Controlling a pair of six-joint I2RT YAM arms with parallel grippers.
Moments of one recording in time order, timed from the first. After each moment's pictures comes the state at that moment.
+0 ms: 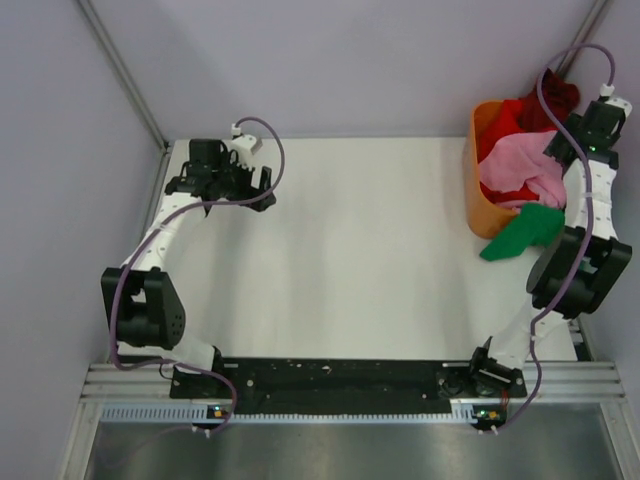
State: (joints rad) left arm -0.09 1.55 1.33 -0.47 0.44 0.20; right arm -0.41 1.78 1.67 -0.39 0.14 0.17
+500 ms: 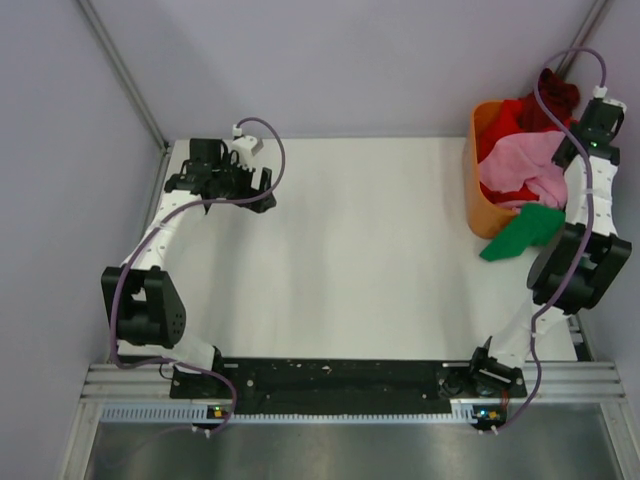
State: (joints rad) left arm -0.09 1.56 1.36 -0.55 0.46 0.21; right arm -0.41 1.84 1.74 -0.50 0.16 0.10
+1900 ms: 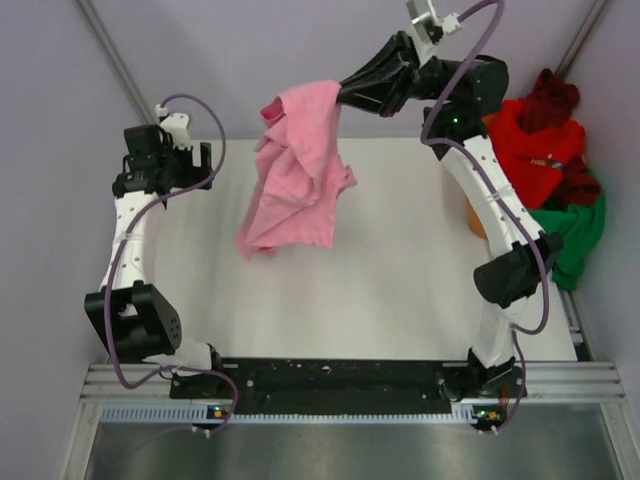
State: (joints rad) left arm 0.14 1.50 1.46 -0.55 0.26 0.21; right arm 0.43 1.86 2.21 0.70 -1.23 0.75
